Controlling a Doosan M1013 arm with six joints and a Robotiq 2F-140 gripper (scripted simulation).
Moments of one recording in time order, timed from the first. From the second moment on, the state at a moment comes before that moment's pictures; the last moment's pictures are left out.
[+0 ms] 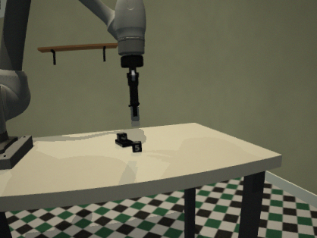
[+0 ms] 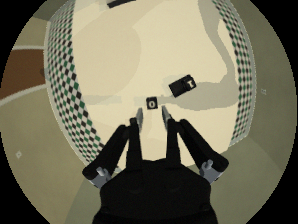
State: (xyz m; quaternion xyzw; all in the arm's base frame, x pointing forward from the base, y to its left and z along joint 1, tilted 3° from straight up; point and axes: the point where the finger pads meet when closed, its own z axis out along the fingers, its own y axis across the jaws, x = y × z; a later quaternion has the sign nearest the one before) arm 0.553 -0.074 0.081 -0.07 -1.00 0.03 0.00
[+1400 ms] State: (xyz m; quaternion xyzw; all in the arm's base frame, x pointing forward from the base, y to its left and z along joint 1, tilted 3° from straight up) arm 0.553 -0.076 0.036 -0.07 -1.00 0.03 0.00
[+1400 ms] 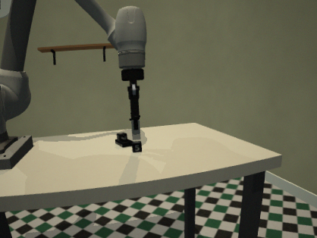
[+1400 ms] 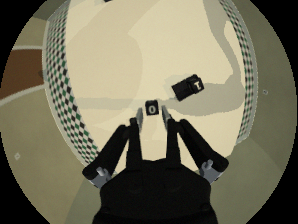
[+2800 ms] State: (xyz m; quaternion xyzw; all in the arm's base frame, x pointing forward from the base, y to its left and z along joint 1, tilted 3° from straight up) arm 0.553 -0.076 0.029 -0.07 -1.00 0.03 0.00
